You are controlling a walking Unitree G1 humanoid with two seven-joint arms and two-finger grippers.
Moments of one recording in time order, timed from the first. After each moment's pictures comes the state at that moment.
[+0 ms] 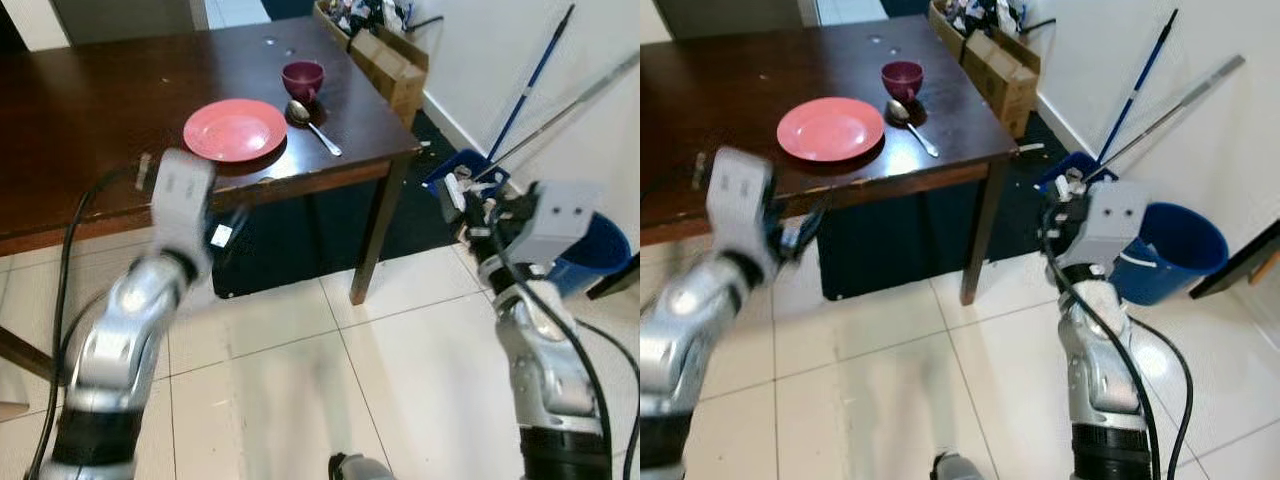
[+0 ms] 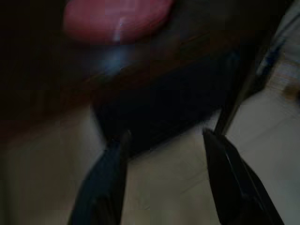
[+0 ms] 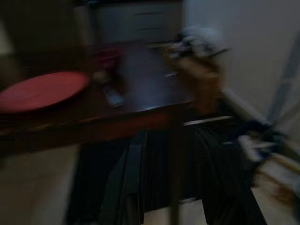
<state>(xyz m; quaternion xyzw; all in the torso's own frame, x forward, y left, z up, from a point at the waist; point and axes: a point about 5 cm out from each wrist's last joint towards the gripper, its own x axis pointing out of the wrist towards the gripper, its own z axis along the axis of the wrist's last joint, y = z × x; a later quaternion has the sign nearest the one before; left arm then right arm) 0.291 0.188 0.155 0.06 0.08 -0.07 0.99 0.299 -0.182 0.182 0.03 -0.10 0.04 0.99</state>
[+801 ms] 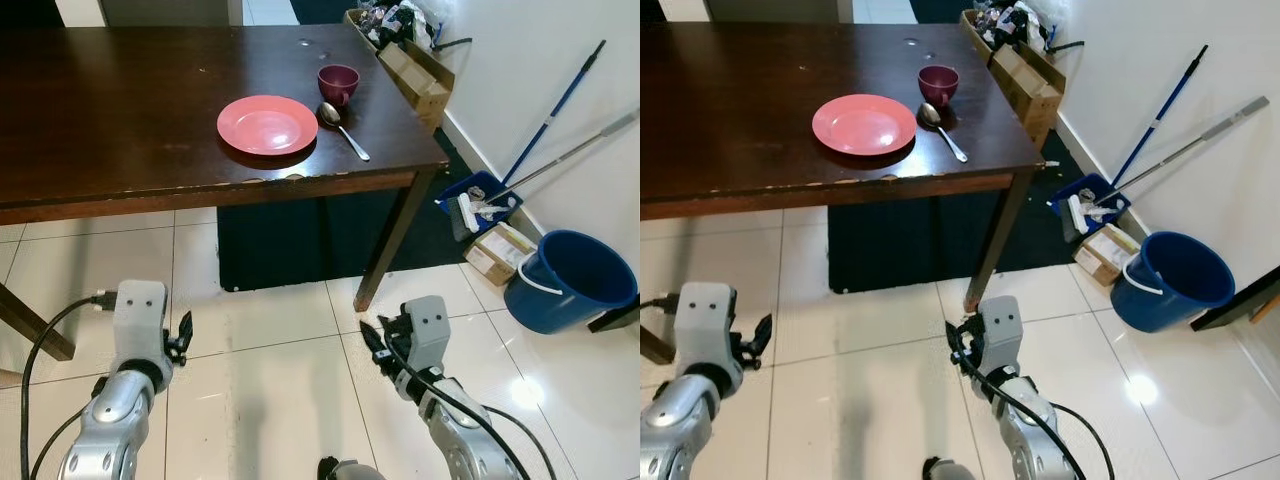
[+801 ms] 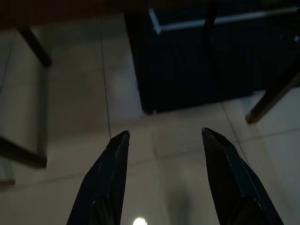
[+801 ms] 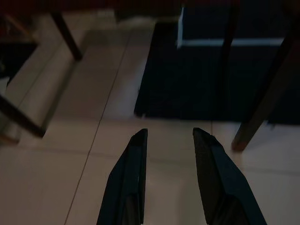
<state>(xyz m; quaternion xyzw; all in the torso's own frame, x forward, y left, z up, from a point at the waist) 0.254 0.205 0.101 0.05 0.13 0.04 0.99 0.267 -0.134 0.067 0.04 0.08 0.17 0.98</state>
